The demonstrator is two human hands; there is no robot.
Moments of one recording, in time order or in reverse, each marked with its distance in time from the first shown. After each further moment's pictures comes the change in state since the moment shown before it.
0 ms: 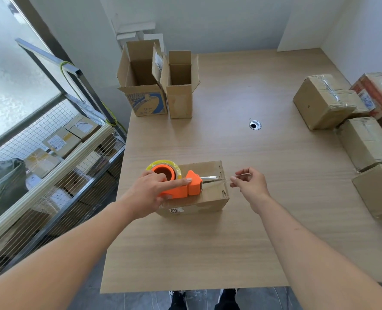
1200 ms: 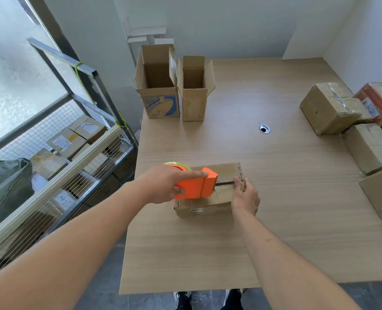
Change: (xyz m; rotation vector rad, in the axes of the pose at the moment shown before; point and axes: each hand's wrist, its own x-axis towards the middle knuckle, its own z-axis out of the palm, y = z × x) left_hand 0.003 -0.008 -0.067 -0.124 -0.331 -0.063; right_hand -0.050 0.005 0.094 -0.212 0.397 0.024
